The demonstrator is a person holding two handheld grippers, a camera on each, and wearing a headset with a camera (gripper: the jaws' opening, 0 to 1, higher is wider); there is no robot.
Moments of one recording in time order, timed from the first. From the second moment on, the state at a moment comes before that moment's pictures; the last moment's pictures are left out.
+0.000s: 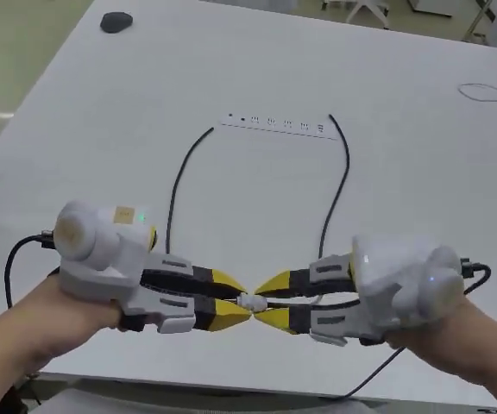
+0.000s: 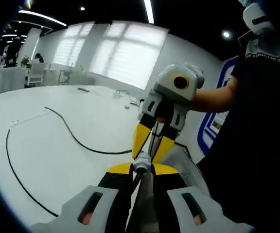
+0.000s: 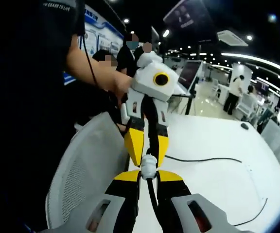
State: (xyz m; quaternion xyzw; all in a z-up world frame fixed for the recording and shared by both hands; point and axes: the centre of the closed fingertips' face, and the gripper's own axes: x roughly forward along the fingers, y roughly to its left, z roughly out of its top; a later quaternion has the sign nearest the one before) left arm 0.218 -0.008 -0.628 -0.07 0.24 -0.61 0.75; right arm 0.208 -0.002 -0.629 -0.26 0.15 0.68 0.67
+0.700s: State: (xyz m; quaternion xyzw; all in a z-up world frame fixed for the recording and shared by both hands) left arm 0.215 -0.006 -0.629 -0.09 0.25 -0.61 0.75; right arm 0.208 0.002 -0.632 -0.31 0.14 0.65 0.68
